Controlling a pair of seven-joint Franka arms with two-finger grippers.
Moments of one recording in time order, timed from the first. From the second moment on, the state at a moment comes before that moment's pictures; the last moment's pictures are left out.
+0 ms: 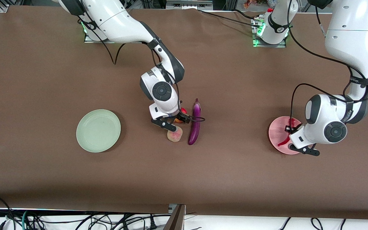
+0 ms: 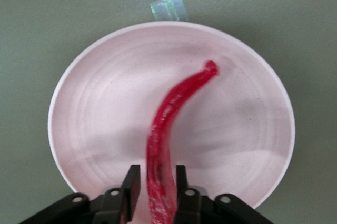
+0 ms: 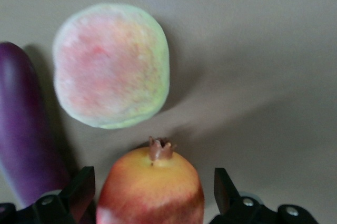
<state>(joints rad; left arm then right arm) 0.01 0.67 -0.02 -1.63 0.12 2.05 0.16 0.71 0.85 -0.02 -1.39 0.13 2.29 1.04</state>
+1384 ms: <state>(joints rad) -0.23 0.57 -0.31 -1.63 -0.18 2.09 -0.32 0.45 0.65 -0.18 -1.42 0.13 1.84 0.31</state>
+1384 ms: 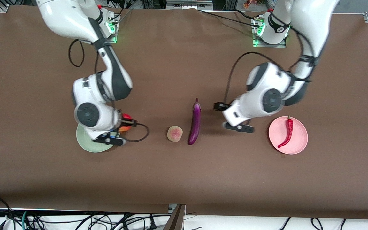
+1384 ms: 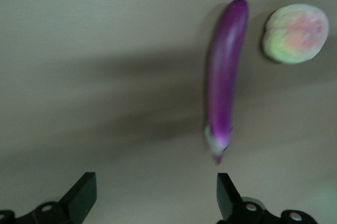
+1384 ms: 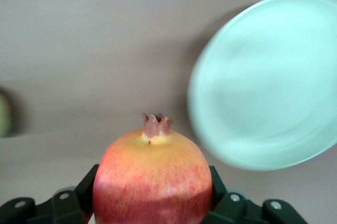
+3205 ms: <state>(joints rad) -0.28 0.52 -0.05 -1.58 0.23 1.80 -0.27 0.56 0.79 -0.08 -1.33 0.31 2.32 0.73</state>
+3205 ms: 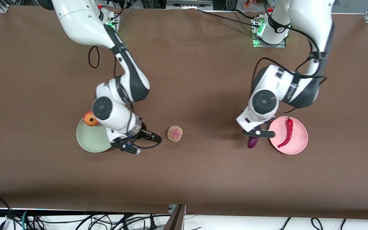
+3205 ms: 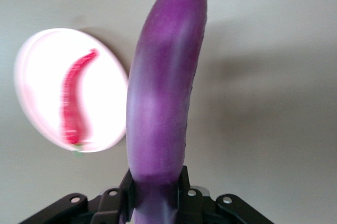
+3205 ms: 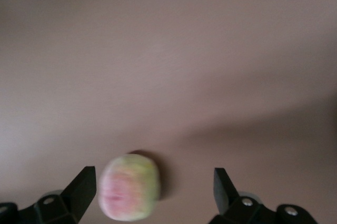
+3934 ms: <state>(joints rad) -0.04 0.58 -0.06 -1.71 0.24 1.94 0.02 0.70 0.92 -0.08 -1.31 0.24 2.52 0.93</state>
